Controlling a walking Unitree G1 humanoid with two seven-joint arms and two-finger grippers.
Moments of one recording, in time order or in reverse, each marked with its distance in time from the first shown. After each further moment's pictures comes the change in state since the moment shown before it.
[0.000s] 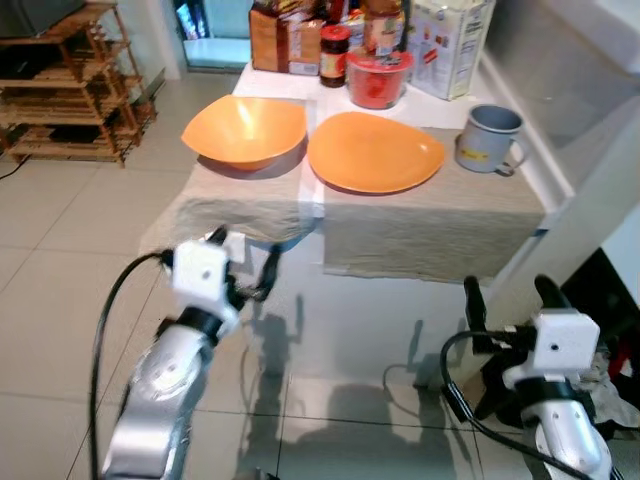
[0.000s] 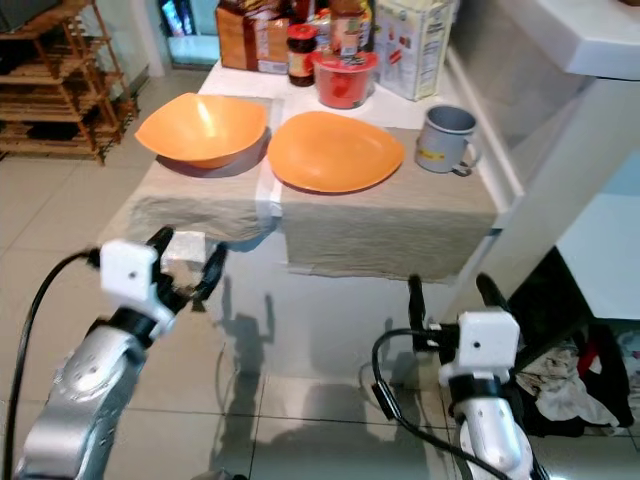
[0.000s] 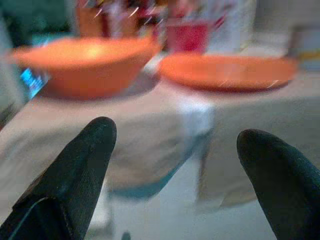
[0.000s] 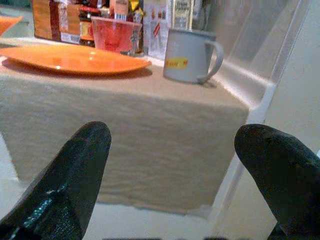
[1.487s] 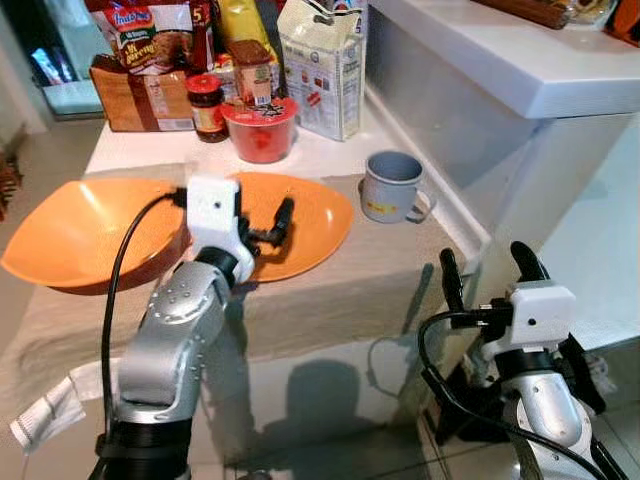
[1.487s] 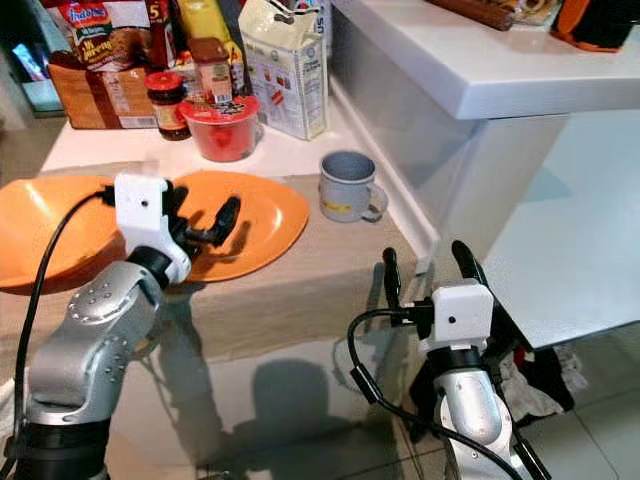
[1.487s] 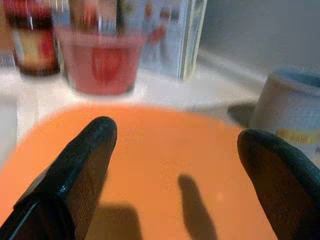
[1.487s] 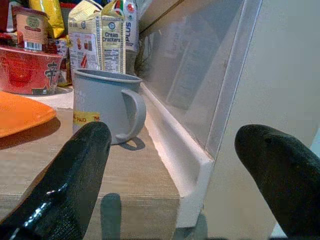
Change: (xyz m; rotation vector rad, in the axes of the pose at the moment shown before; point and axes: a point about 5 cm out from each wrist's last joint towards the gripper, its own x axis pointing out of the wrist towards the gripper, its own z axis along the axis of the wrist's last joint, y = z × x) left arm 0.038 0.015 0.026 -0.166 0.170 0.066; right arm 0.017 0.018 0.022 0.002 -0.090 0.072
